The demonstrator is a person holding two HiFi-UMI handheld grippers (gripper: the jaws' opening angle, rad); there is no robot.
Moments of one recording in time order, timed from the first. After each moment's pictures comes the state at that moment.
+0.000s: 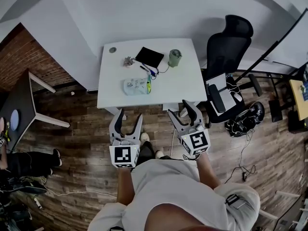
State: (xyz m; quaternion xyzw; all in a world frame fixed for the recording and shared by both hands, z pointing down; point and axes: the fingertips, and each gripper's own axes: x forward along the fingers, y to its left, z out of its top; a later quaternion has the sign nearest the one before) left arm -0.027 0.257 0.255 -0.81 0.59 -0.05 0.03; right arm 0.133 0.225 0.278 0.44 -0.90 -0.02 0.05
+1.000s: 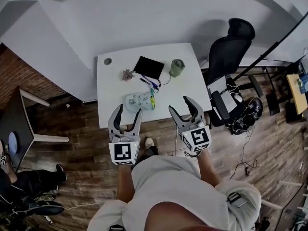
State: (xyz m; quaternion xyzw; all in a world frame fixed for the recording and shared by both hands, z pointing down) left arm -0.081 0.108 0.249 -0.83 0.55 -0.04 0.03; right arm 0.086 0.093 0.275 0.49 -0.87 -0.02 0.07
